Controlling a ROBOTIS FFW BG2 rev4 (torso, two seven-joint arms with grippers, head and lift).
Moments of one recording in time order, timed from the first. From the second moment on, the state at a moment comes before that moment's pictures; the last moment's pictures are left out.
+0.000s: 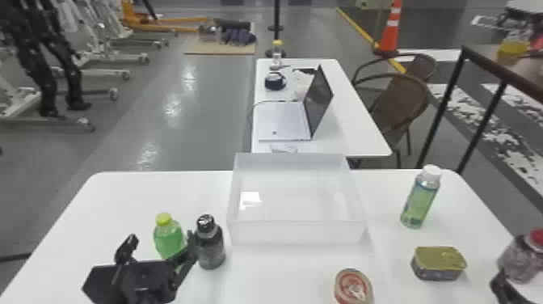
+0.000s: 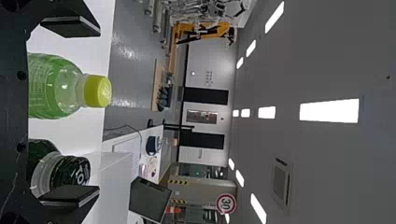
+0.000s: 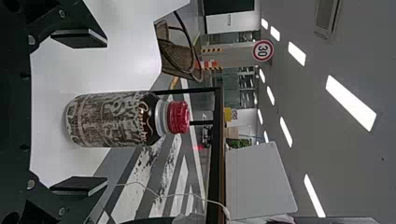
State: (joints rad) left arm 0.26 0.00 -0.02 -1.63 0.07 -0.32 0.04; right arm 0.17 -0.10 -0.29 -1.30 -0.21 -0.40 -0.17
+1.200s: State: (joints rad) left arm 0.27 0.00 -0.01 -1.62 0.09 -0.35 0.03; right arm -0.02 -0.15 -0.29 -1.06 -0.19 -0.39 -0.14
